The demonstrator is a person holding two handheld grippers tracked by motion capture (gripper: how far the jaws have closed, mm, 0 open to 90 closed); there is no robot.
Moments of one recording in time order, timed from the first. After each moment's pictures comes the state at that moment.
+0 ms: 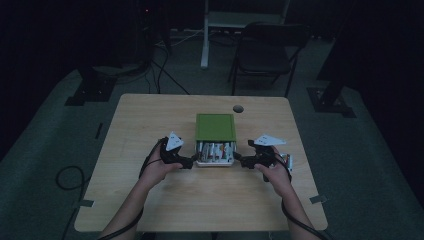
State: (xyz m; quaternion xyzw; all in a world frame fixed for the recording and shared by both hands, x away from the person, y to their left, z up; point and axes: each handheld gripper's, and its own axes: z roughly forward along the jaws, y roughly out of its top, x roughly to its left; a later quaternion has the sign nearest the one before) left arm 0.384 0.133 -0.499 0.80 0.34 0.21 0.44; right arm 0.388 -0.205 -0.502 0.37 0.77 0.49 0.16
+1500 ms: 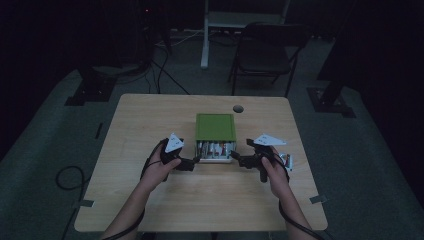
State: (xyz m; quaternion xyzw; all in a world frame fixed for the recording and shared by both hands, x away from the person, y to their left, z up) left arm 0.375 0.130 -0.496 0.79 0.34 0.19 0.47; right arm 0.381 -0.198 -0.493 0.38 0.75 0.51 0.16
